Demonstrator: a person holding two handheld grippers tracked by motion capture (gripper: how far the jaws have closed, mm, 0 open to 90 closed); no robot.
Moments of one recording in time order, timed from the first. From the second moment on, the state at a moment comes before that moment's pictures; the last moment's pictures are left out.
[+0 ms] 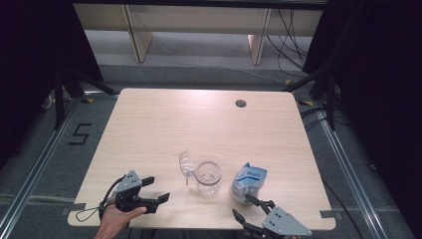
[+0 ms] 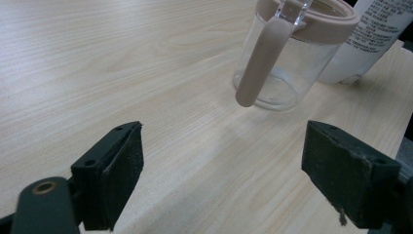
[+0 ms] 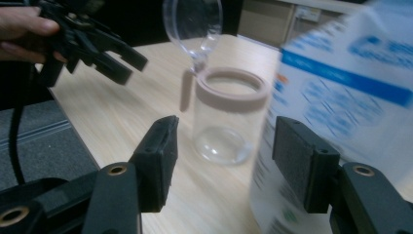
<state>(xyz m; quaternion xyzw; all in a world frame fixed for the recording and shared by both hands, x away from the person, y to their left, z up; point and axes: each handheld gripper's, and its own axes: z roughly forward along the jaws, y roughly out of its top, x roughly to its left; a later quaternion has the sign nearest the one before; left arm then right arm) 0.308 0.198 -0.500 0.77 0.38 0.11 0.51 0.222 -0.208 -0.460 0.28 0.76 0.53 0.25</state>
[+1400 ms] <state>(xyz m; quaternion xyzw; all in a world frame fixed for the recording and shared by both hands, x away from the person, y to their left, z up) 0.277 0.199 -0.498 0.78 0.36 0.12 0.50 0.272 -0.252 -0.494 0.31 0.75 0.53 0.24</state>
